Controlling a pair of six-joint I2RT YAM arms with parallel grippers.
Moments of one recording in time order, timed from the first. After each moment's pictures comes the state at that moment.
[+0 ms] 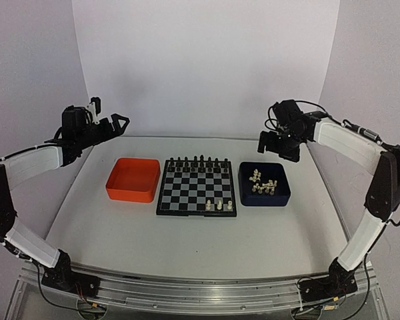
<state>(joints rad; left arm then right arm) -0.20 1.41 1.02 0.16 0.23 -0.45 0.45 1.72 1.56 -0.80 0.18 0.57</state>
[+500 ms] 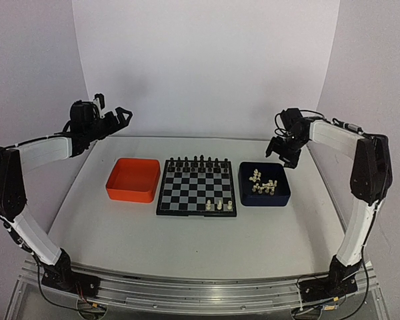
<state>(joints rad) -0.20 1.57 1.15 0.20 0.18 -0.52 0.26 1.91 1.61 -0.77 0.01 0.71</state>
